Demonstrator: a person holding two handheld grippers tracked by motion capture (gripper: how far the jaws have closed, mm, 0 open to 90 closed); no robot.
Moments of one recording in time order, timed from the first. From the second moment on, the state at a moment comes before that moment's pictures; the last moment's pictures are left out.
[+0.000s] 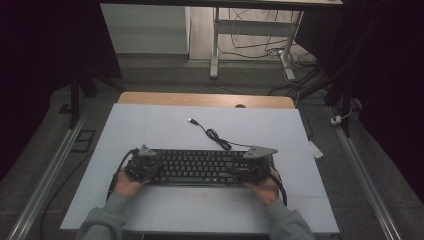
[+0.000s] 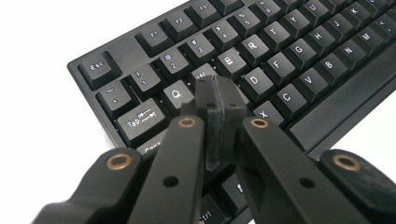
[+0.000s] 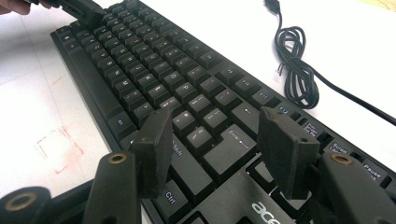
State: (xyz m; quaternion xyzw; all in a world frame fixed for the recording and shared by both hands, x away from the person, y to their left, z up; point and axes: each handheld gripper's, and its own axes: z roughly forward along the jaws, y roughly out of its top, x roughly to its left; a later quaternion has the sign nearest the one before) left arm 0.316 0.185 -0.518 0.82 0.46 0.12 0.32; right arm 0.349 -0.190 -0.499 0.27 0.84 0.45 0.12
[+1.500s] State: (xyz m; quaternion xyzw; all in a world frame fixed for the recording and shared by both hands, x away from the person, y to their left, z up) left arm 0.303 0.184 -0.491 0.81 0.41 0.12 0.40; right arm 0.349 -0.195 -0.500 0.28 0.84 0.44 0.12
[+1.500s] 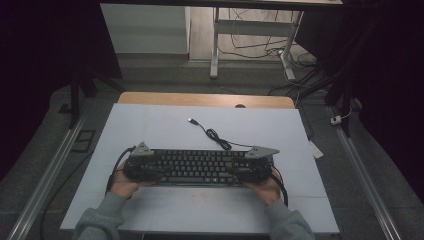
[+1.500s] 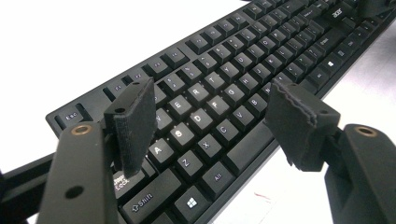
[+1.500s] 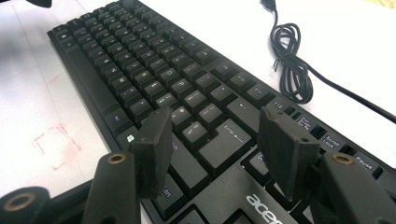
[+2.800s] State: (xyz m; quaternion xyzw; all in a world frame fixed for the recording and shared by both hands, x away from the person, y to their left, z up) left arm 0.305 0.180 -0.494 0.81 0.42 0.12 0.39; right arm 0.343 -0.132 -0.498 0.23 0.87 0.44 0.06
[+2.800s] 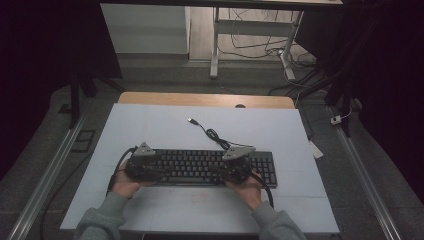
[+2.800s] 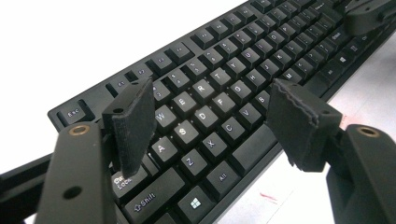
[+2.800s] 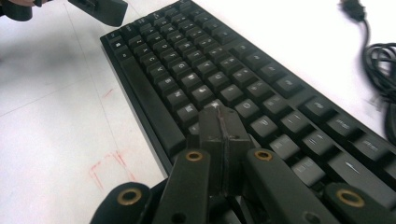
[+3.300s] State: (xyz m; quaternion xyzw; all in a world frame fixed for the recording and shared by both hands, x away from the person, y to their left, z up) left arm 0.305 0.181 -0.494 0.81 0.42 0.13 0.38; right arm 0.347 -0.093 -0.508 0.22 0.88 0.41 0.07
